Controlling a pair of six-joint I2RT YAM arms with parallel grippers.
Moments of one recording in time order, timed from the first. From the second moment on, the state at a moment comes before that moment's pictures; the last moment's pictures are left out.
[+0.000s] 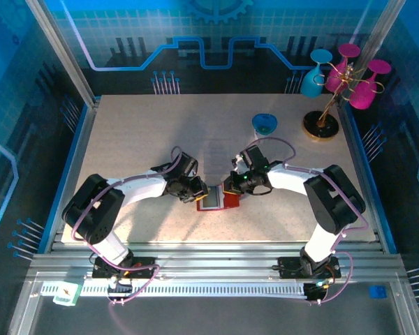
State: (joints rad) left arm -0.57 1.63 0.84 -0.28 0.34 -0.98; right arm 0.52 1.72 0.89 -0.23 -0.54 0.65
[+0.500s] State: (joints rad) left arm -0.57 1.65 0.86 -0.30 0.34 -0.98; right arm 0.54 1.74 0.85 -0.24 -0.50 0.70
